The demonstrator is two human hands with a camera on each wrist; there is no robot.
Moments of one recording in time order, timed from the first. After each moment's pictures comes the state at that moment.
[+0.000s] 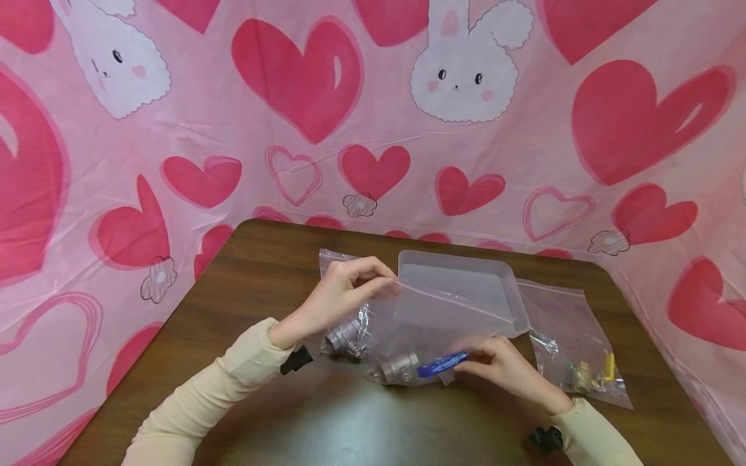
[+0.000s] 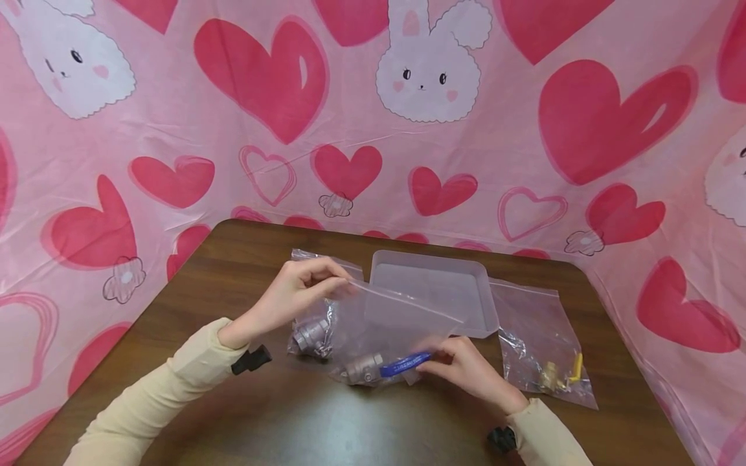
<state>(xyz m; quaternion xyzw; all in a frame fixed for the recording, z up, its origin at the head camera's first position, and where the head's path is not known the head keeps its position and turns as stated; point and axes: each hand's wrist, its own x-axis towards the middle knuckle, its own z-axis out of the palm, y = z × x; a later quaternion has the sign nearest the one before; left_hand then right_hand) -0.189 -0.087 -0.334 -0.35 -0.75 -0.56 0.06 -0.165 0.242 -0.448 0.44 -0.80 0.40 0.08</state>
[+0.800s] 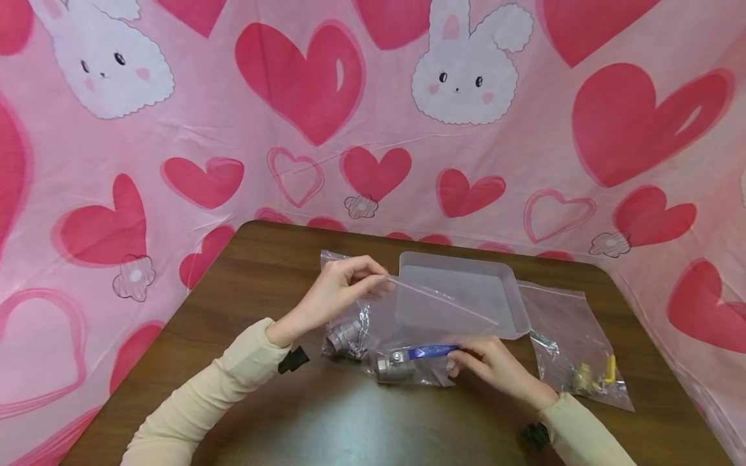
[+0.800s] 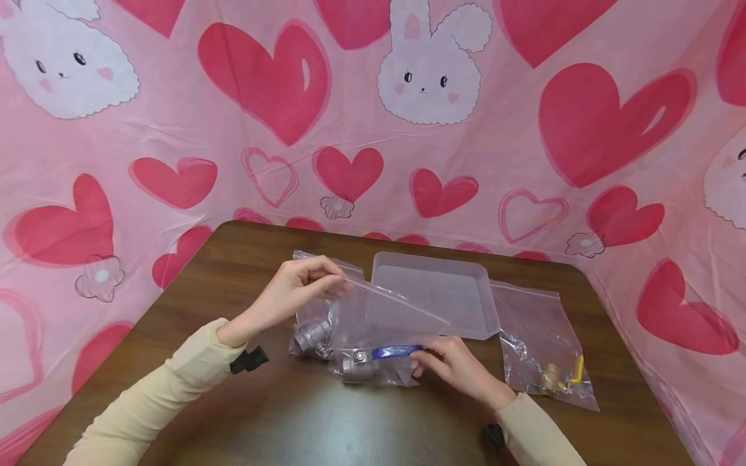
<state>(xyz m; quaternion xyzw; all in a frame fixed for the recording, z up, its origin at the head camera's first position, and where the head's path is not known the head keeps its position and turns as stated) -0.198 -0.096 -0.342 -0.31 -0.76 -0.57 0.02 -0.172 0.232 -0.453 0.44 -0.79 0.42 0.04</state>
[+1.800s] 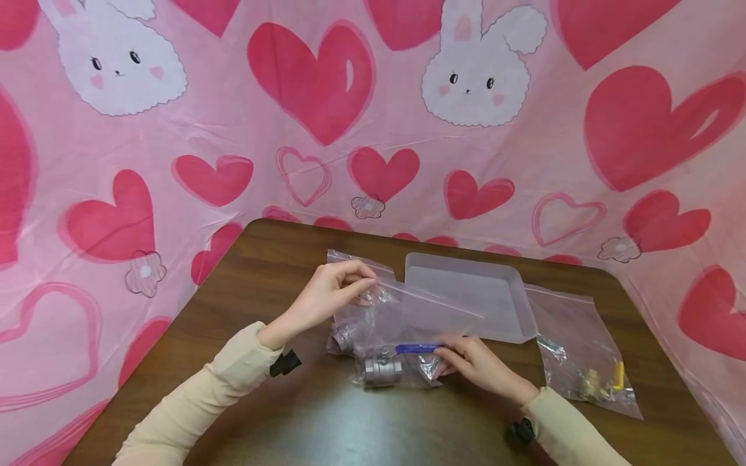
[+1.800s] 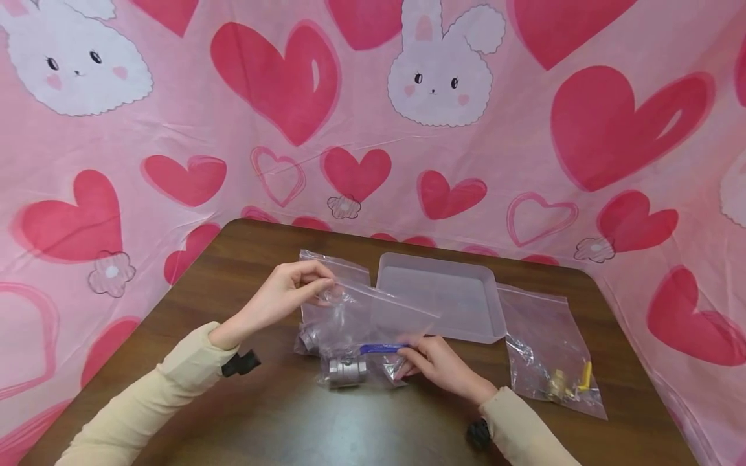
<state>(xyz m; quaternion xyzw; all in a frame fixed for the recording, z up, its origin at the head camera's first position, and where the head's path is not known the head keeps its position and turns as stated) -0.195 -0.118 -0.345 -0.26 -0.78 -0.57 0.00 -0.180 0.201 -0.460 0.38 -0.78 0.48 -0.10</state>
